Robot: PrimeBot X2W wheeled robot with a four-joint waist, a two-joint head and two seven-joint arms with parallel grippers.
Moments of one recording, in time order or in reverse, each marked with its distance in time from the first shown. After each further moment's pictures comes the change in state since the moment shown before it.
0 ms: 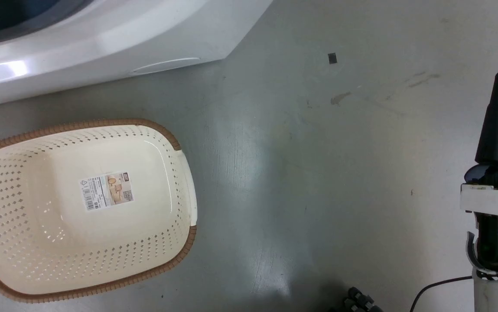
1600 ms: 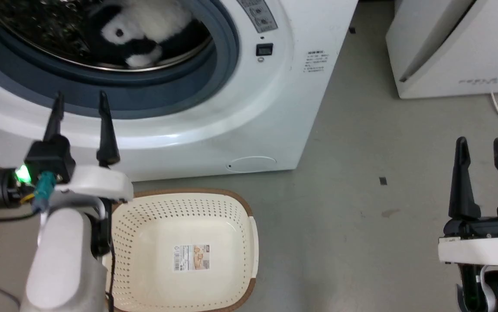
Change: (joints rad) left arm 0.875 -0.298 0.155 -0.621 0.022 -0.002 0.000; right arm 0.177 0.000 0.012 0.013 -0.168 0.000 0.000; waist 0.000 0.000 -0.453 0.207
